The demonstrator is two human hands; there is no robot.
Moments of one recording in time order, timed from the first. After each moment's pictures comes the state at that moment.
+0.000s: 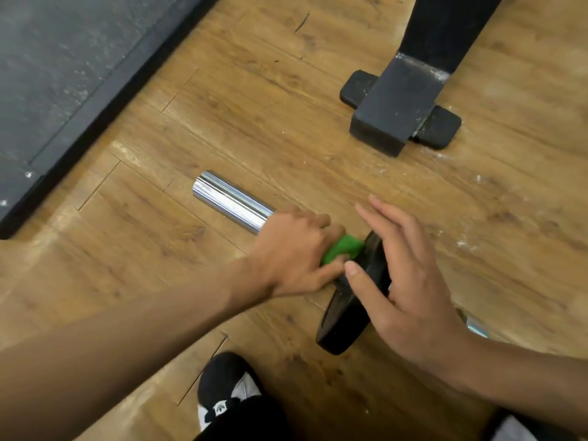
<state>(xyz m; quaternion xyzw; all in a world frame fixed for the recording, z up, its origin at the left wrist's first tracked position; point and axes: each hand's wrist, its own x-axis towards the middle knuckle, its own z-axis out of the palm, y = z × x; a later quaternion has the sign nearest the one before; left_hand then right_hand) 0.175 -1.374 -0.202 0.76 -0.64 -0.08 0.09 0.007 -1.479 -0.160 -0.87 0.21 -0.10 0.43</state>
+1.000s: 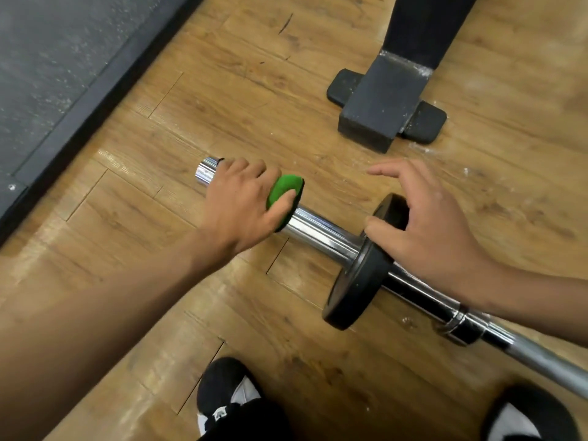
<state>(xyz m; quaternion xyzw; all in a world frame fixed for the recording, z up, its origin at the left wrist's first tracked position) 0.246 -1.365 -0.206 0.85 -0.52 0.02 0.05 0.037 -1.534 -0.153 -0.87 0.27 -0.06 0.41</state>
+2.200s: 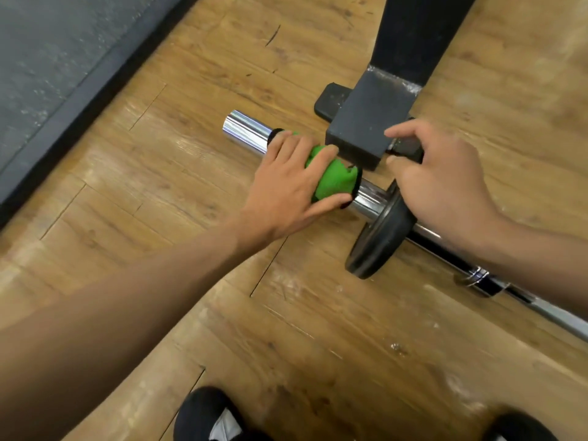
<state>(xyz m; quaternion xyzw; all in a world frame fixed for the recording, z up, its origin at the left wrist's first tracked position) 0.245 -1.459 -0.230 0.78 -0.62 0.07 0.08 0.086 -1.606 -0.152 -0.85 0.38 -0.10 0.35</state>
